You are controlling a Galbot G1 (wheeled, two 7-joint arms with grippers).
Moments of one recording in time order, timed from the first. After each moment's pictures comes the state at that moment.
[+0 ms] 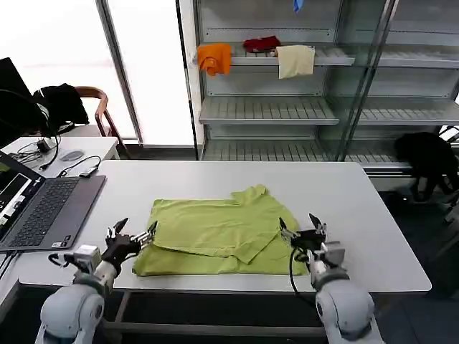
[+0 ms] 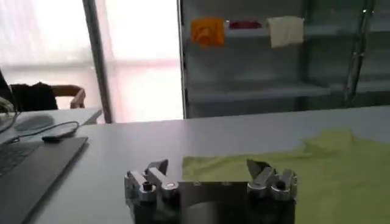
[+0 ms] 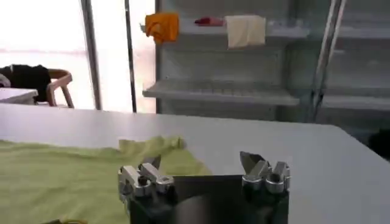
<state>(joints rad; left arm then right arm) 1.16 -1.22 -0.63 -1.97 -0.34 0.58 0.10 -1.00 1.45 0.42 1.88 0.13 -0.59 0.02</state>
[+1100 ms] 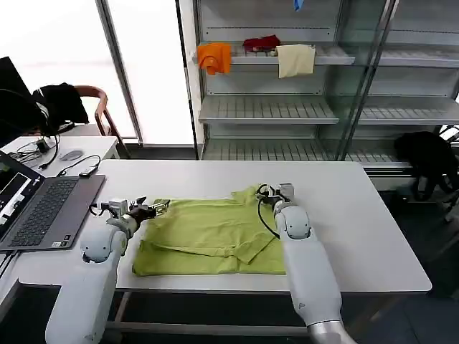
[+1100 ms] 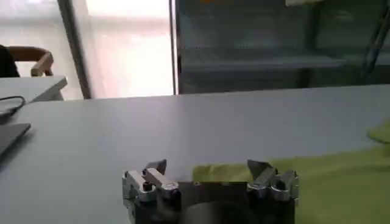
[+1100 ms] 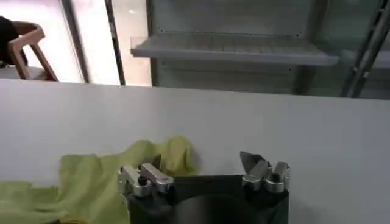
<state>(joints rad) 0.73 -1.22 -0.48 -1.38 -0.25 0.58 0.23 -0.54 1.61 0.43 1.17 -0.03 -0.58 -0.03</state>
